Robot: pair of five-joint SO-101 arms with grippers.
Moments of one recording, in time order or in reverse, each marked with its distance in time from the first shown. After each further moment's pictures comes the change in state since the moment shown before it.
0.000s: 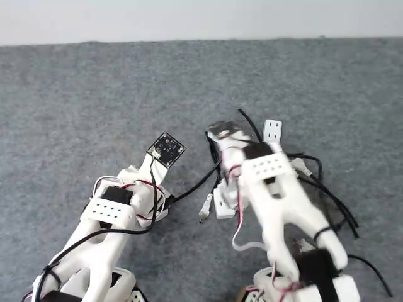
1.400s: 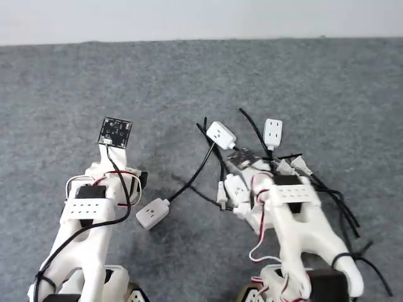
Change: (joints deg) left arm -14.5 -0.1 0.0 -5.8 13.0; right arm 18.6 -6.8 23.6 -15.6 18.8
